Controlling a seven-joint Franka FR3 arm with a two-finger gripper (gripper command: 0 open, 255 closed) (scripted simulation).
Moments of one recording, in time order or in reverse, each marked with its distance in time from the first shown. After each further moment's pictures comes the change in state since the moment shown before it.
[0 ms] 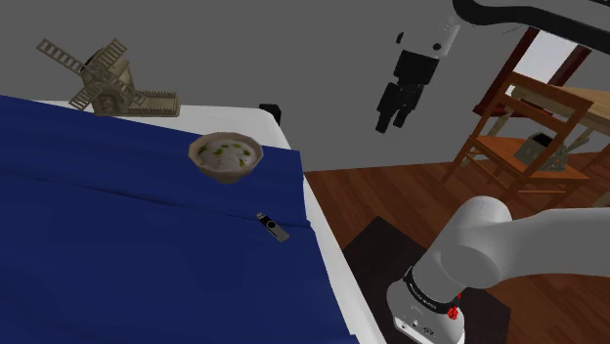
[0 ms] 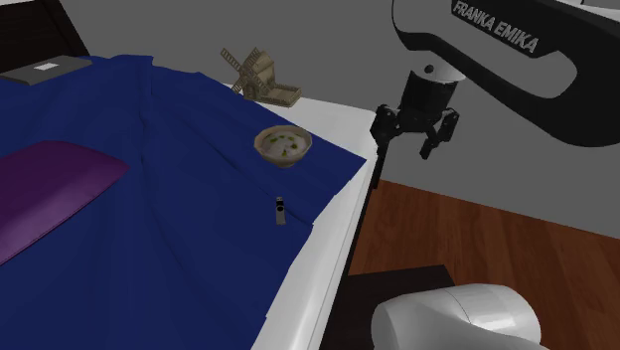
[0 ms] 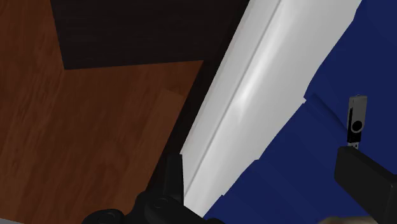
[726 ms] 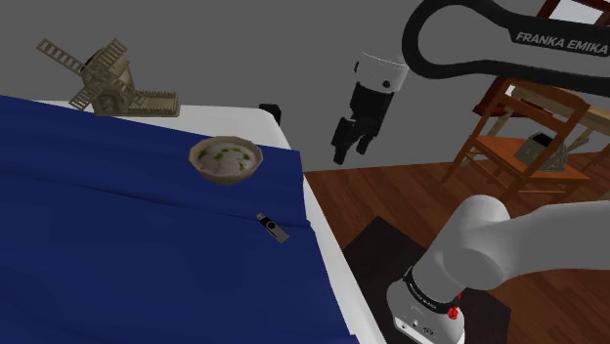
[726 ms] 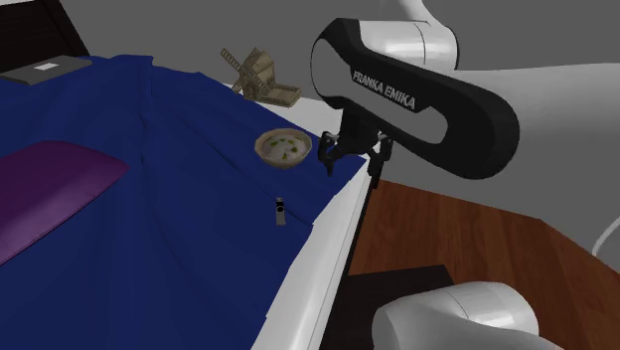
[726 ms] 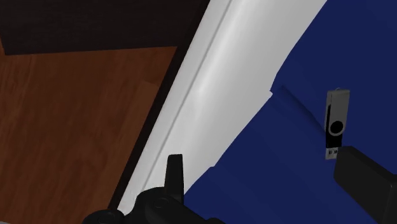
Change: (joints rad) arm 0.054 0.051 0.191 -0.137 0.102 0.224 0.160
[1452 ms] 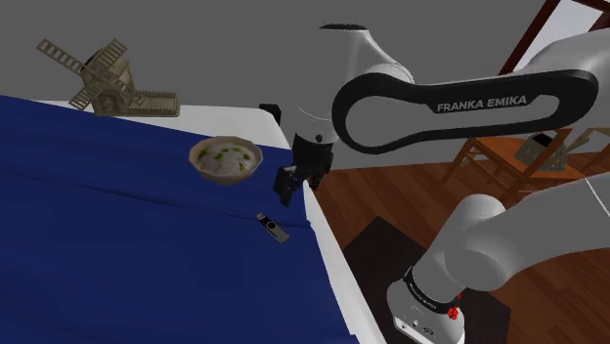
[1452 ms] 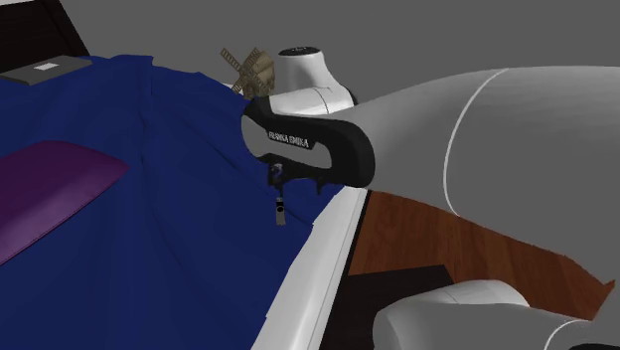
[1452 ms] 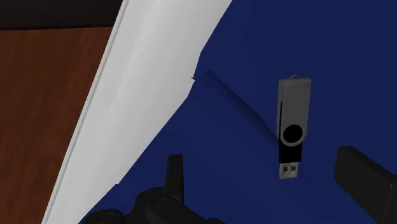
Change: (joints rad) arm 0.043 0.230 0.248 -0.042 0.066 0.316 0.201
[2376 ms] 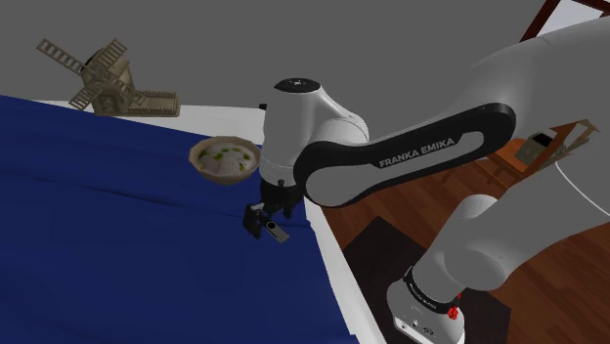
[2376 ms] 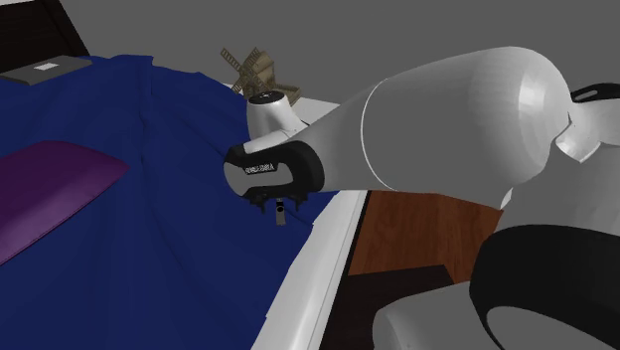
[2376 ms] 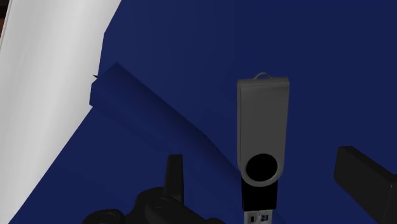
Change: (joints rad) arm -0.014 0.234 0.151 -0.011 -0.047 0.258 0.141
